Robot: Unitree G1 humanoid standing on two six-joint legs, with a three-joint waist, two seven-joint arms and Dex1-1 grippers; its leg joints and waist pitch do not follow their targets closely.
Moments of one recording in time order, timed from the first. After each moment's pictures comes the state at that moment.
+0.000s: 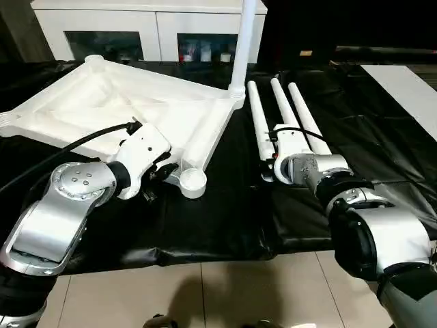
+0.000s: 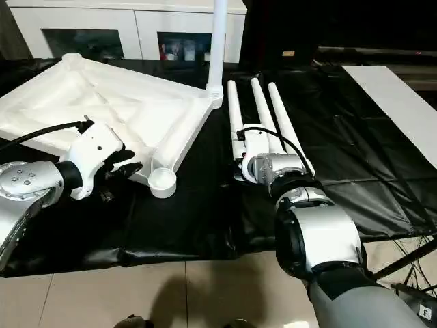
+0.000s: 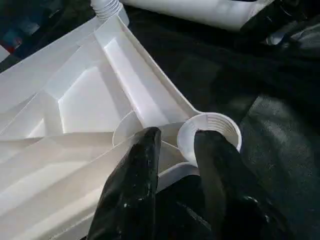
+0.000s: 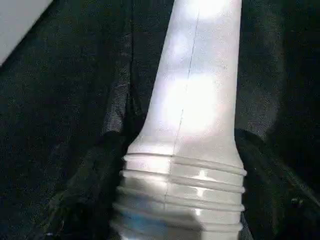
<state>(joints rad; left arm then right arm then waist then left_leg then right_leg) -0.39 0.64 -0.16 -0.36 -0.06 0.82 -0.65 -1.09 -0.13 -0.19 1.34 0.05 0.47 0.21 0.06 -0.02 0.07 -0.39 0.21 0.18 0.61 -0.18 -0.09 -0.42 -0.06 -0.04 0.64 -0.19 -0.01</state>
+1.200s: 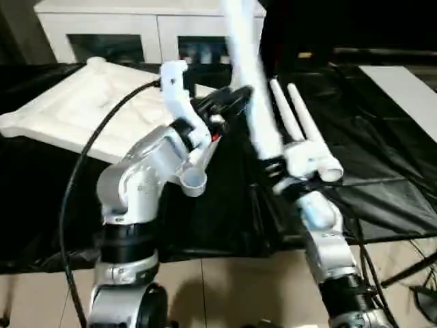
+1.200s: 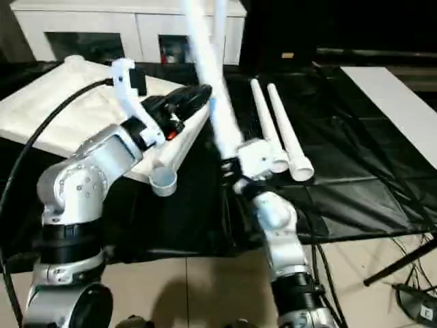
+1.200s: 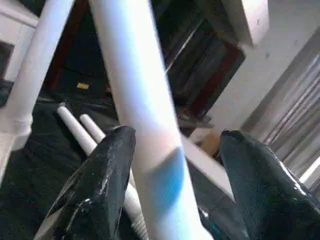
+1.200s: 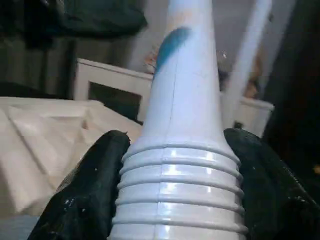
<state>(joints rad) -0.68 -0.06 0.21 -0.07 -0.53 0.81 -0.33 -0.34 -0.04 0.07 0.29 -0.02 -0.34 0.33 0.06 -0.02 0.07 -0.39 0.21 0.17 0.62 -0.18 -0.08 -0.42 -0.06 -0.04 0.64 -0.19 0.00</state>
